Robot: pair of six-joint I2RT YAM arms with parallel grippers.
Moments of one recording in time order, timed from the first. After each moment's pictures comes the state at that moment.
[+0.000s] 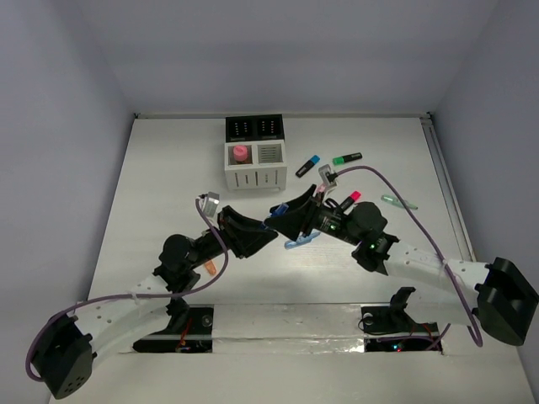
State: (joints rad) left arm -0.76 0.72 0.22 0.87 0.40 -0.83; right arm 0.89 1.12 0.59 0.77 -0.27 0.80
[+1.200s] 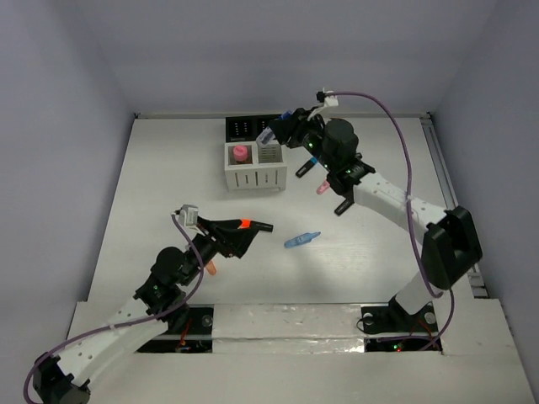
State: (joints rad) left arm -0.76 0.34 0.15 0.34 -0.01 -0.73; right arm 0.64 1.56 1.23 0.48 -0.03 0.51
